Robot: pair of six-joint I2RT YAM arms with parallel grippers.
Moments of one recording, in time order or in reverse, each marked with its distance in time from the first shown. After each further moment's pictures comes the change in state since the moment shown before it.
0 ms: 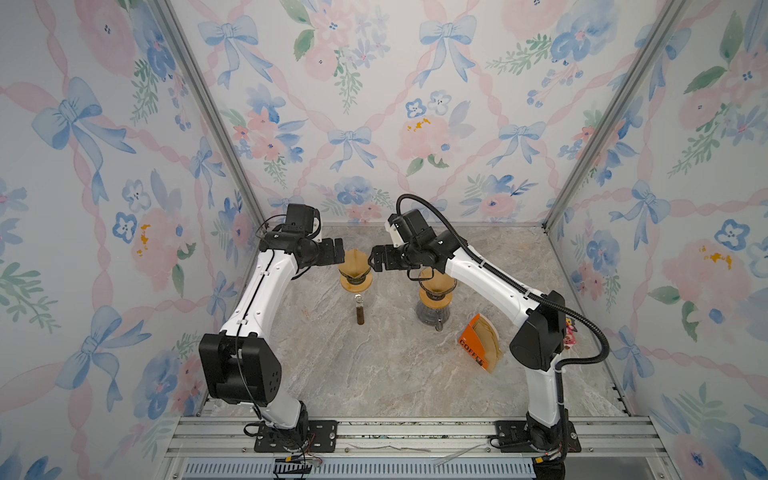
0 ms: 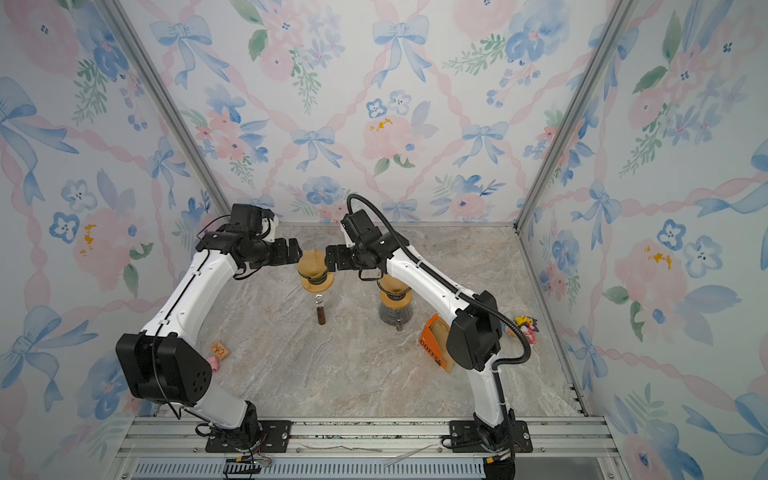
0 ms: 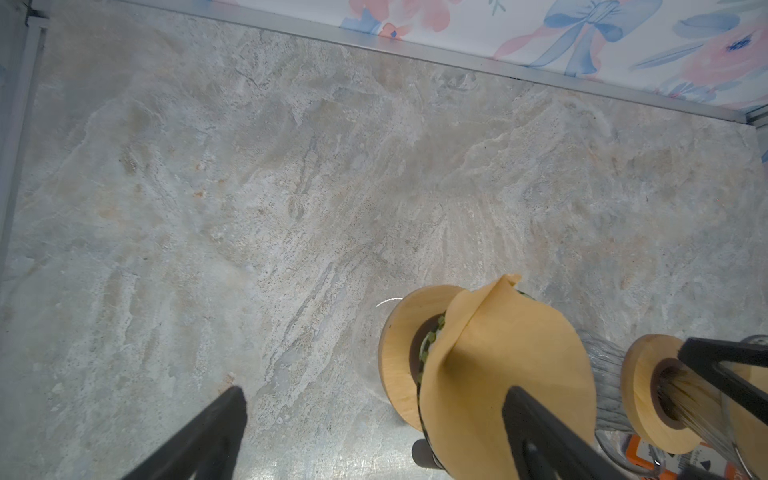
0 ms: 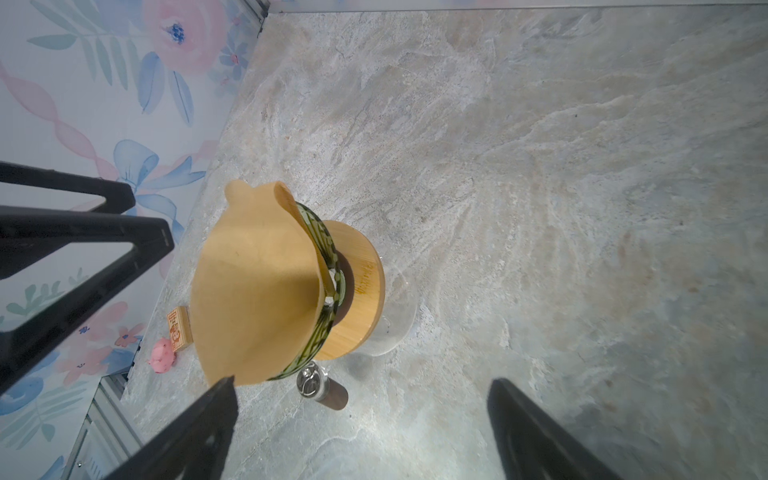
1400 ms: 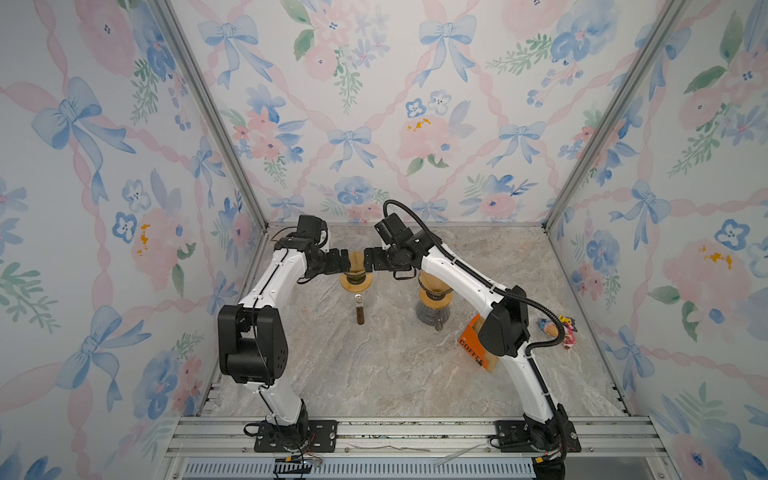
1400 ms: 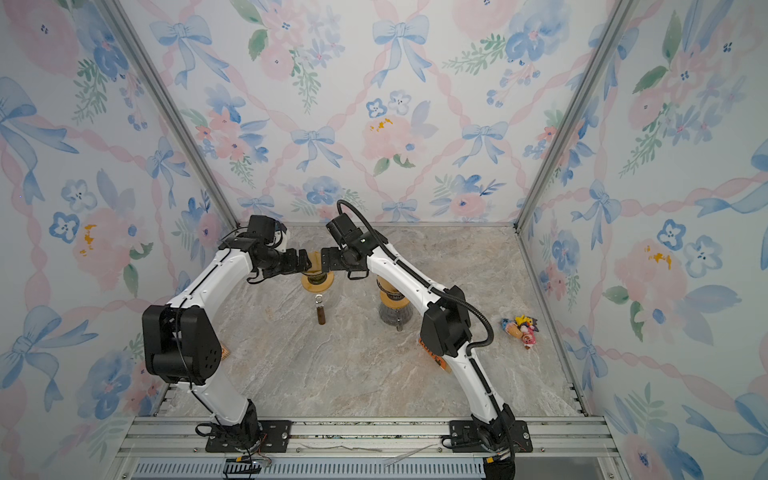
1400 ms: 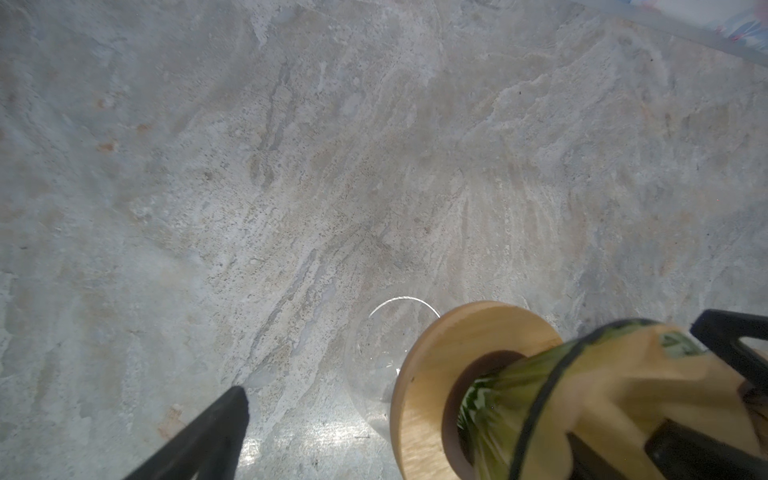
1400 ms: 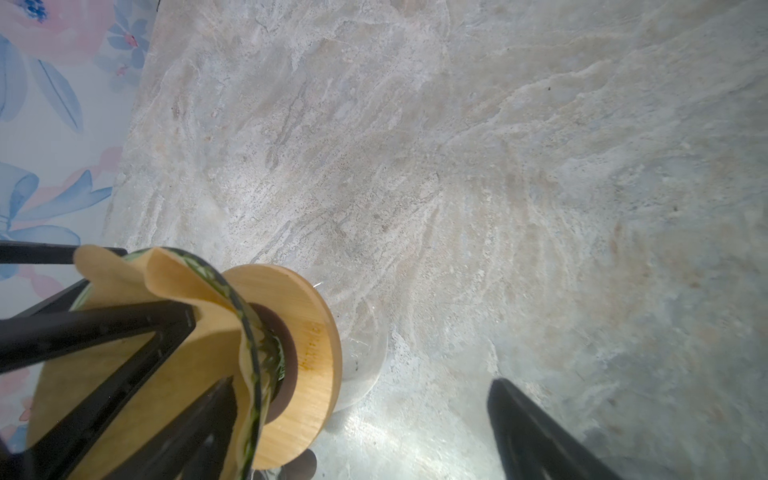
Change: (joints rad) left arm 0.011 0.142 -0.075 0.108 0.060 0.000; right arm 0.013 0.259 0.298 -0.164 0.120 0.061
